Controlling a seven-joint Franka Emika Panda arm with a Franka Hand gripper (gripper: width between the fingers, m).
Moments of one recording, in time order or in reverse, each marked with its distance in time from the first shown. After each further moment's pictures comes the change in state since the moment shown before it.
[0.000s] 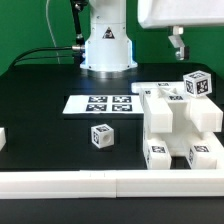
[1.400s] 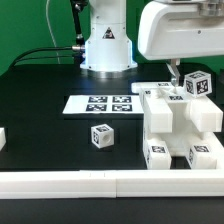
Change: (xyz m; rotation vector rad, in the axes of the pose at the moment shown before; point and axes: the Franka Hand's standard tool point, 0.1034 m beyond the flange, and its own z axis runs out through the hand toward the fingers) arm -0.016 0.003 0.040 0.029 -0.261 0.089
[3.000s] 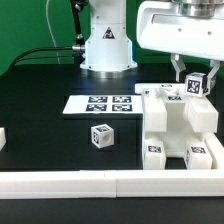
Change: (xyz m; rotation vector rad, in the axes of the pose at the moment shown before) arm 0.000 0.011 0.001 0.035 -0.006 1.094
